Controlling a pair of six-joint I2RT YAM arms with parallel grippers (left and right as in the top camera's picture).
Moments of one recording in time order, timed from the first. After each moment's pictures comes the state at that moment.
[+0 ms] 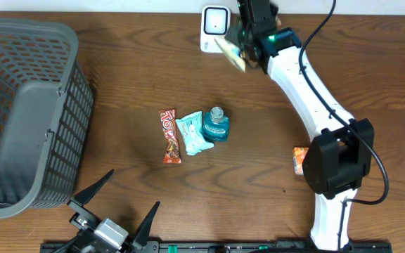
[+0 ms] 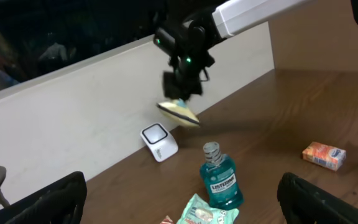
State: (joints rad) left arm -0.15 0.01 0.74 -0.72 0.48 0.28; right arm 0.38 2.12 1.95 -0.54 0.14 0.84
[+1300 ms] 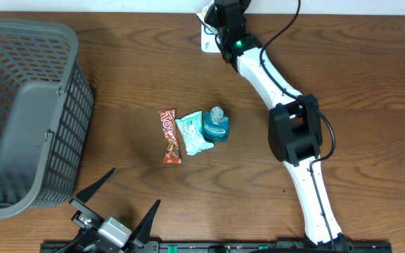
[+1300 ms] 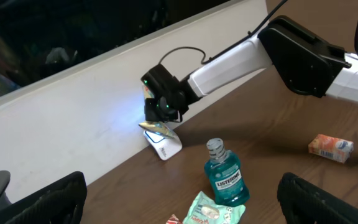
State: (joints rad) left arm -0.15 0.01 0.72 -0.71 0.48 0.33; right arm 0.41 2.60 2.32 -0.15 0.27 0.71
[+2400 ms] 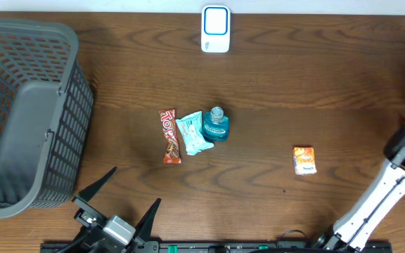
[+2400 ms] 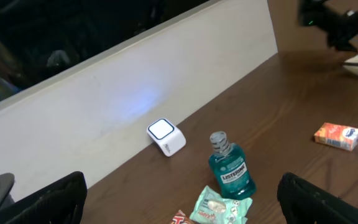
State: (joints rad) left arm -0.15 0.01 0.71 -0.71 0.48 0.39; right arm -0.62 2.55 2.40 -1.50 0.70 0.66
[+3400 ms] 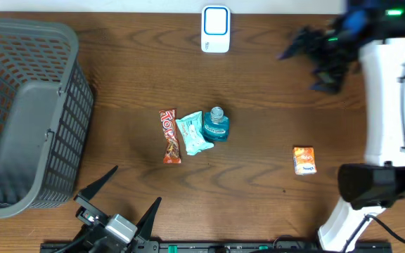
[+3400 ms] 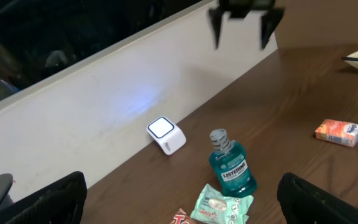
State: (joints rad) left arm -0.15 0.01 0.69 -0.71 0.48 0.41; right arm 0.10 1.96 2.27 -1.64 -0.35 0.70
